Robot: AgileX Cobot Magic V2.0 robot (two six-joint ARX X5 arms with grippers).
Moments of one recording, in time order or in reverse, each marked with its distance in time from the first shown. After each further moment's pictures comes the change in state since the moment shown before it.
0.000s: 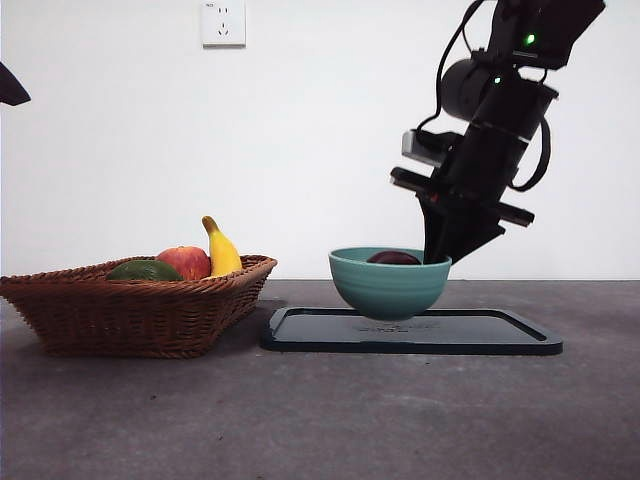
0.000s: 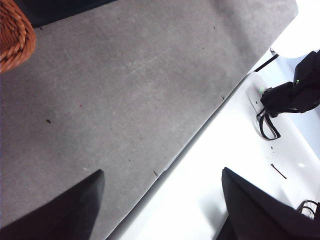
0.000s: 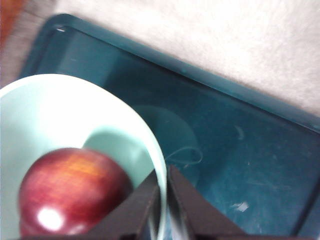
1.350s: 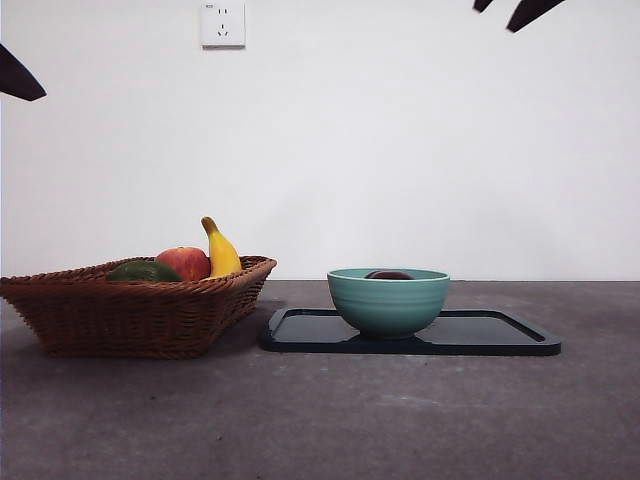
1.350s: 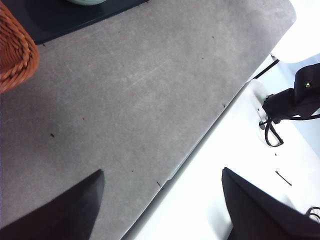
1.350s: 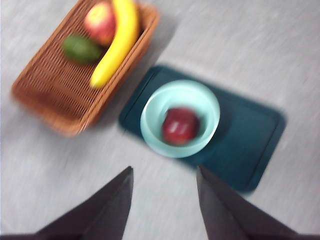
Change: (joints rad) left arm 0.000 0.000 0.000 0.048 0.000 0.000; right arm 0.070 -0.721 -0.116 -0.304 0.014 0.013
